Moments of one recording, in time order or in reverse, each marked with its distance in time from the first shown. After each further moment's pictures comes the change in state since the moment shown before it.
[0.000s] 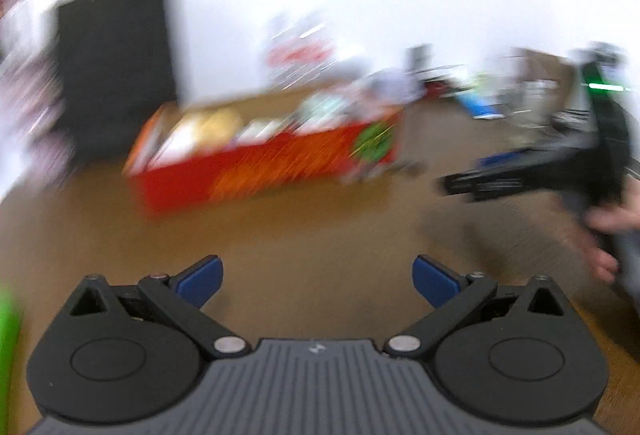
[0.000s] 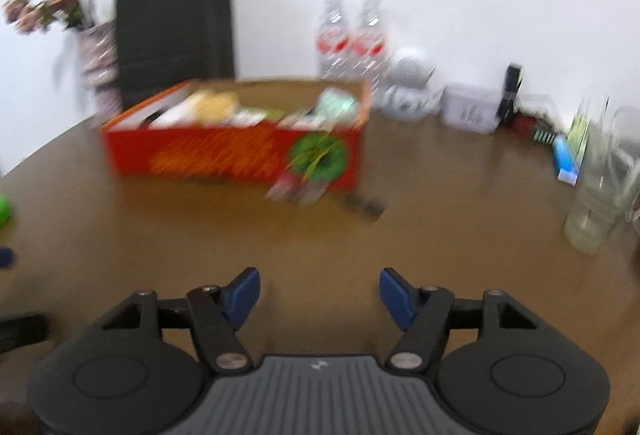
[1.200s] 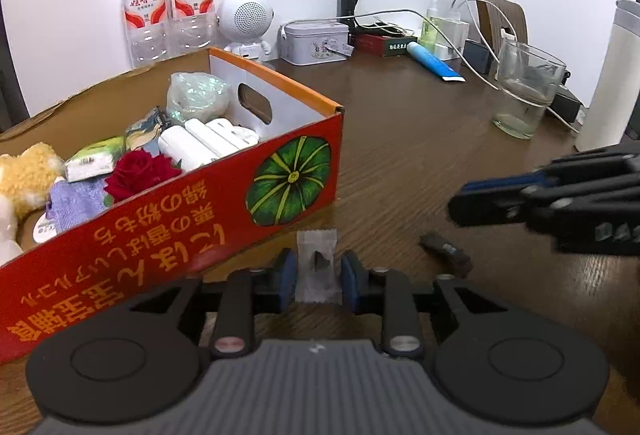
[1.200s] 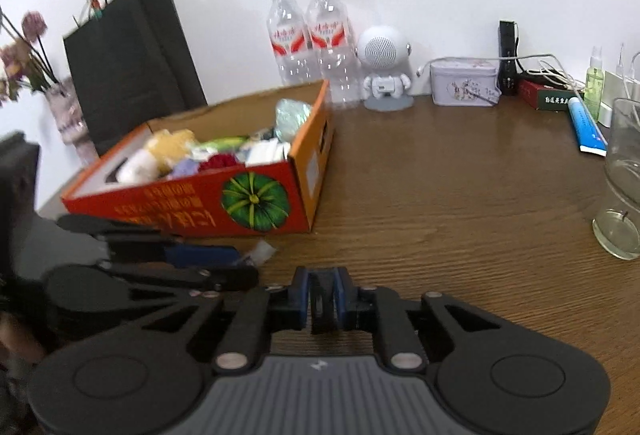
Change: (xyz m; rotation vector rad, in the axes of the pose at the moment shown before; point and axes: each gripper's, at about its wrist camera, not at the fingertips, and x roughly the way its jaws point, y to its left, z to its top) left arm 0.205 -0.027 0.061 0.041 0.180 -0.182; right arm 0.036 -0.061 0.017 0.188 0.009 0.149
